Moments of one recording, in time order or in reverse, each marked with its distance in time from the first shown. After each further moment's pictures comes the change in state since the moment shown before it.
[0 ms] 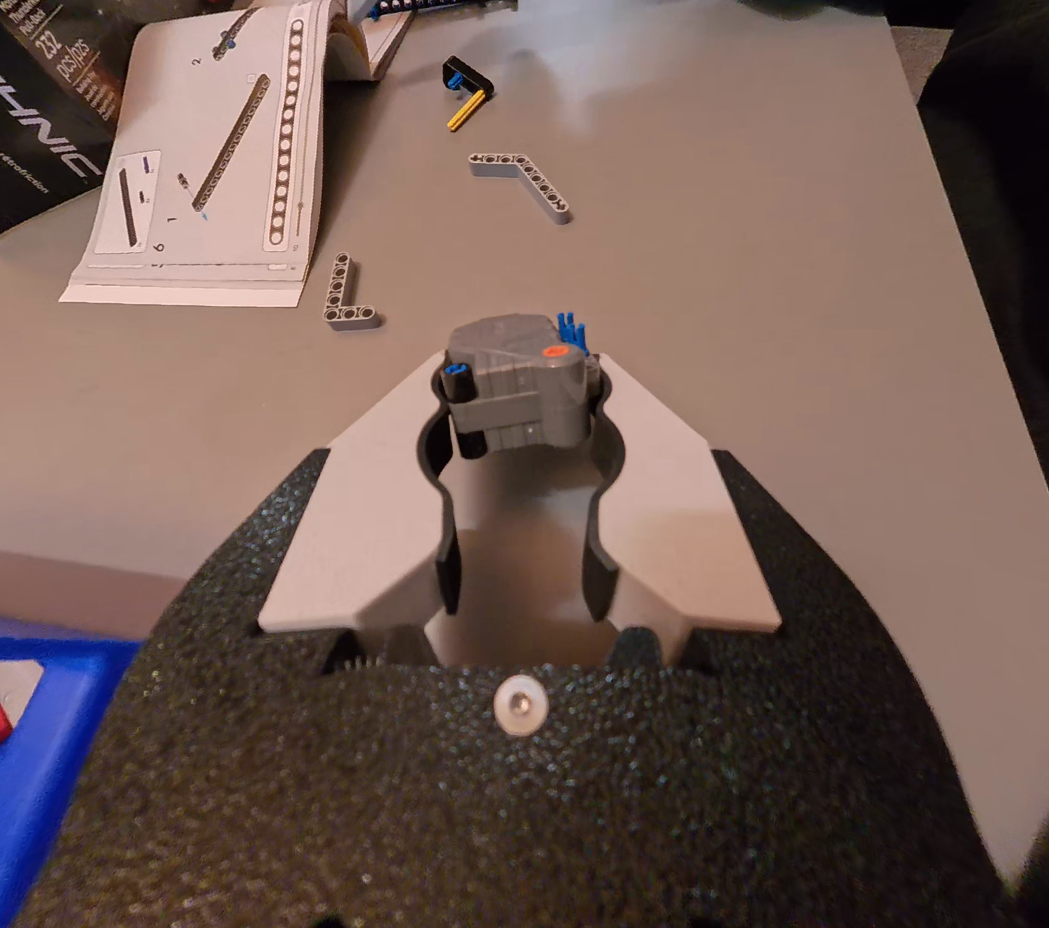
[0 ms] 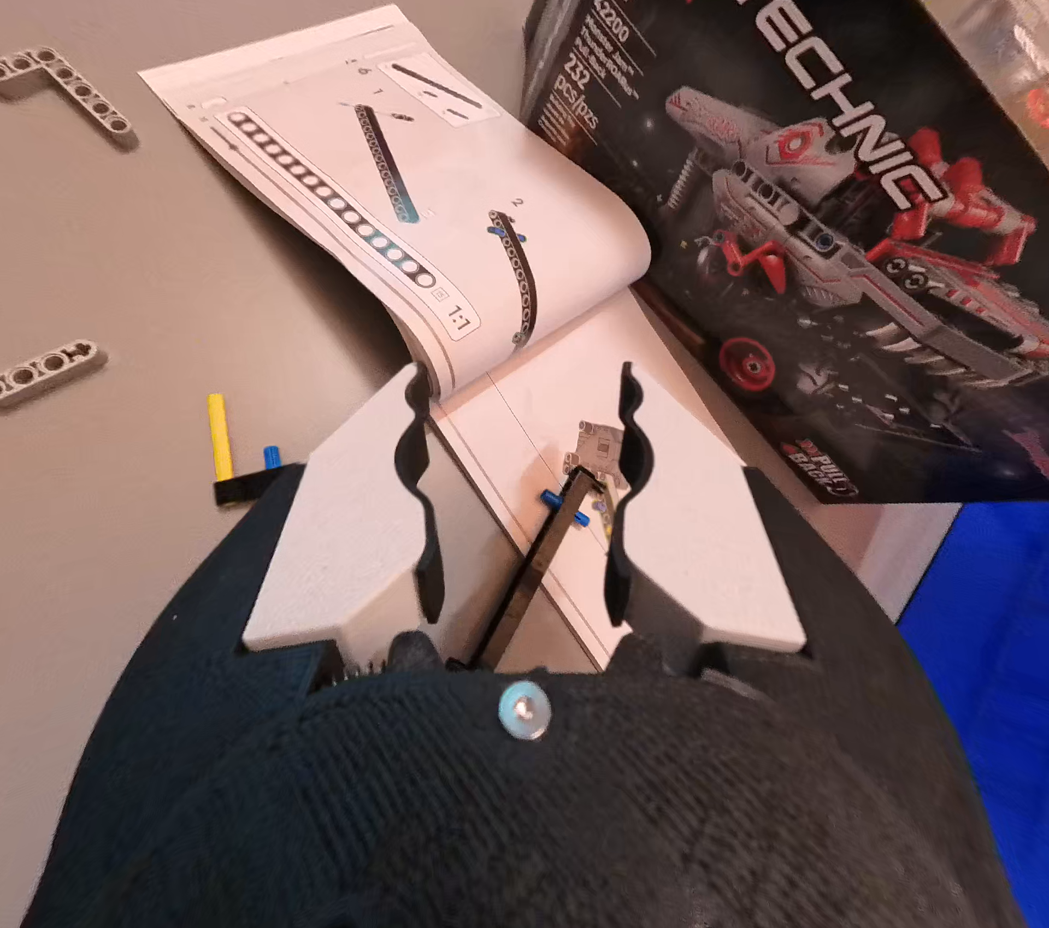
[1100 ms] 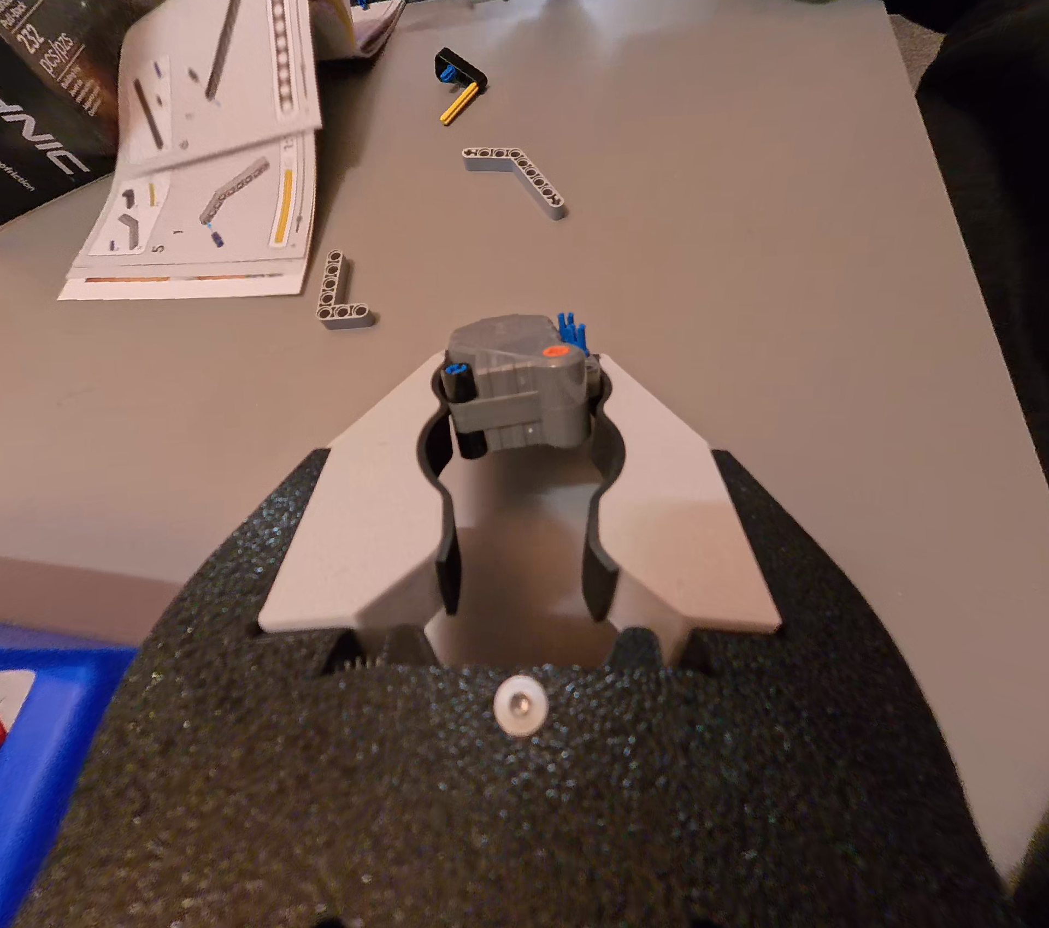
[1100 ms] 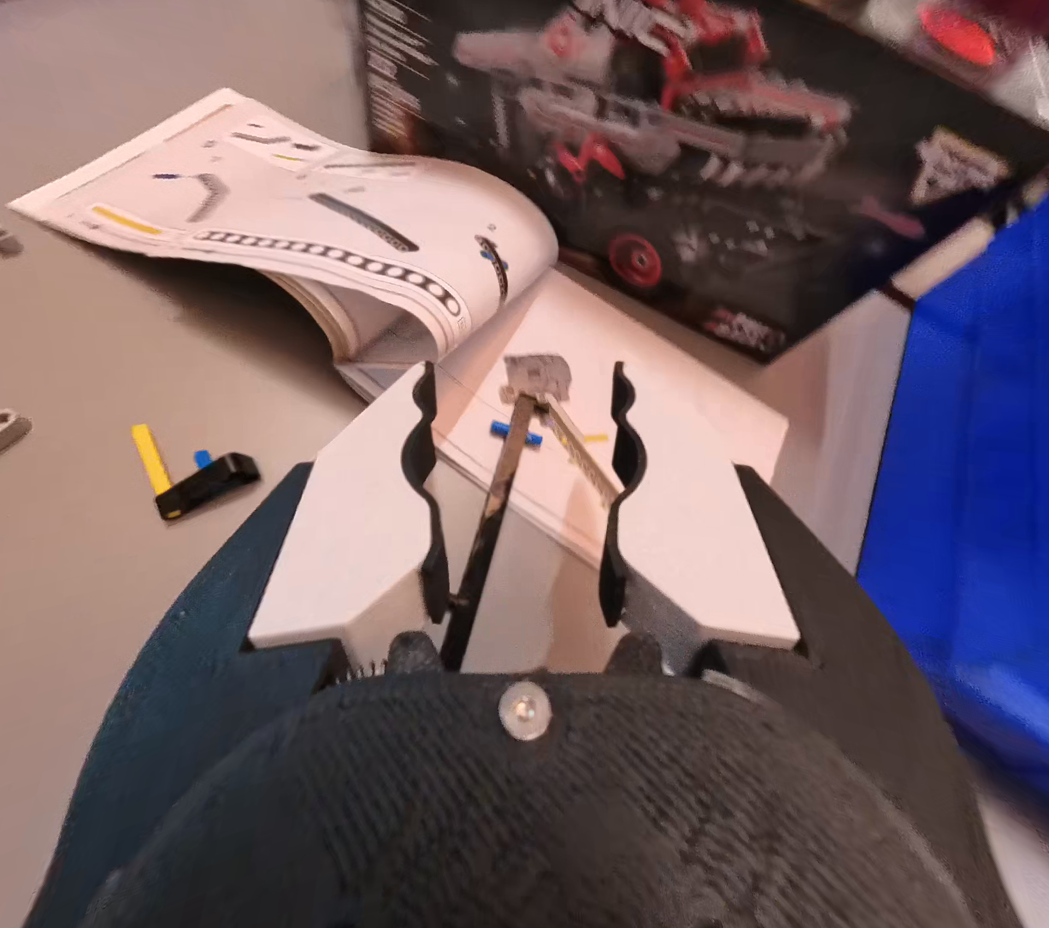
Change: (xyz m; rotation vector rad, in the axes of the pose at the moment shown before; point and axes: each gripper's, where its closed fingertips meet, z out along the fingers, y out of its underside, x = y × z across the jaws) left arm 0.002 0.001 0.001 -0.012 0.009 0.005; right arm 0.036 0.029 -0.030 0.104 0.188 0.304
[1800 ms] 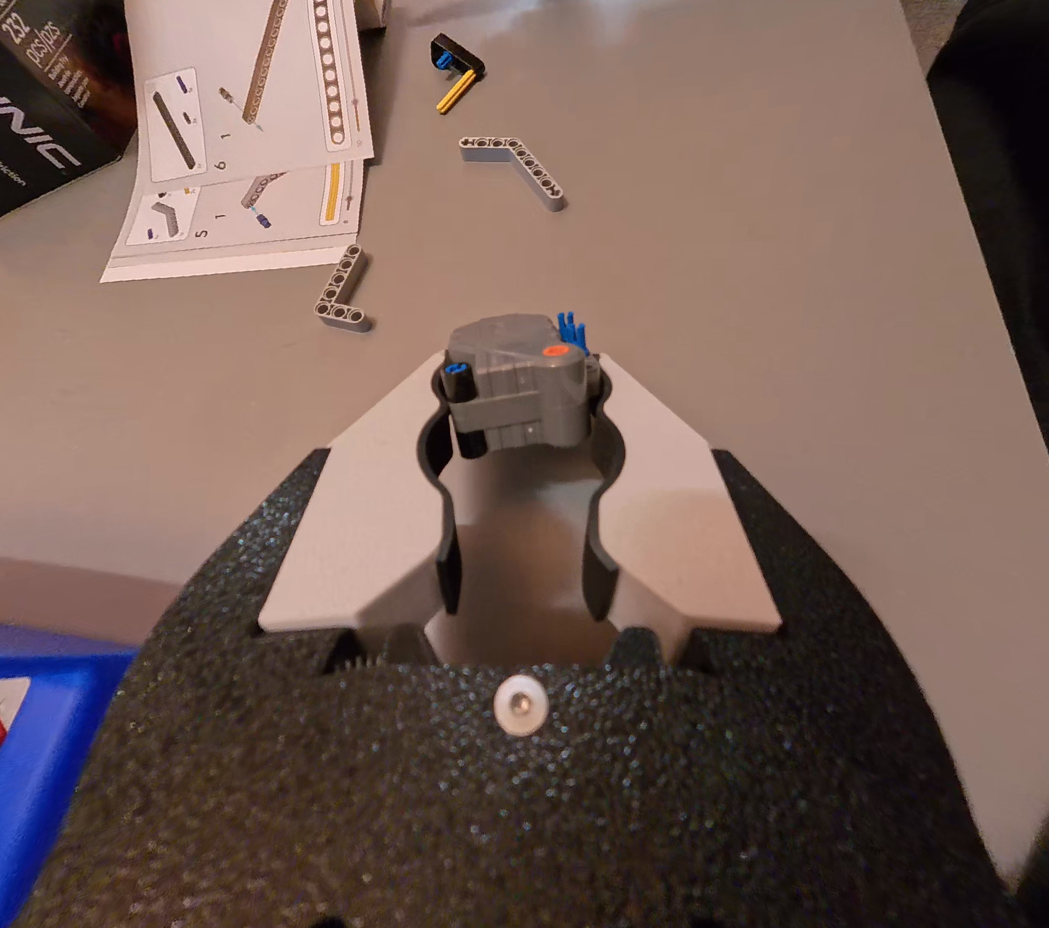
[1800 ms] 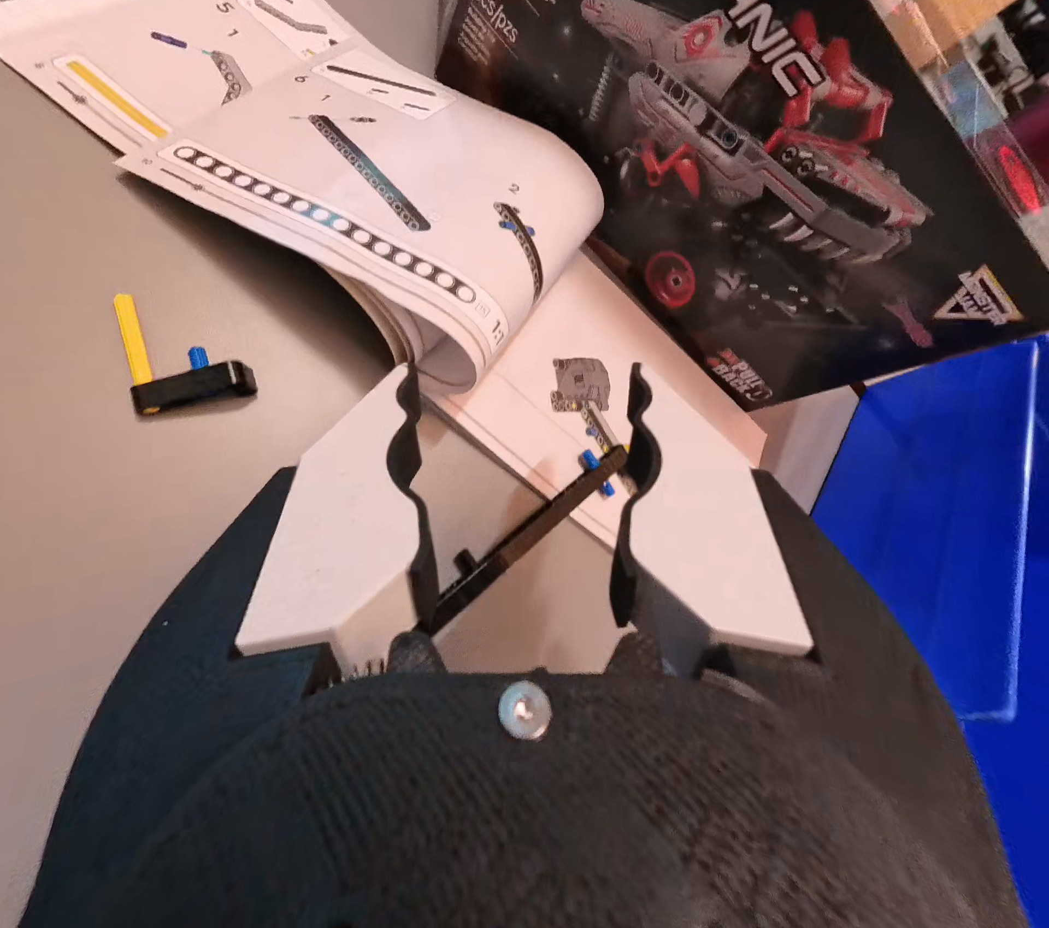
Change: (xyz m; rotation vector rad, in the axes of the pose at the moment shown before) left arm 0.000 0.003 0.002 -0.021 -0.002 0.008; right arm -0.017 0.008 0.001 -0.073 -0.021 -0.330
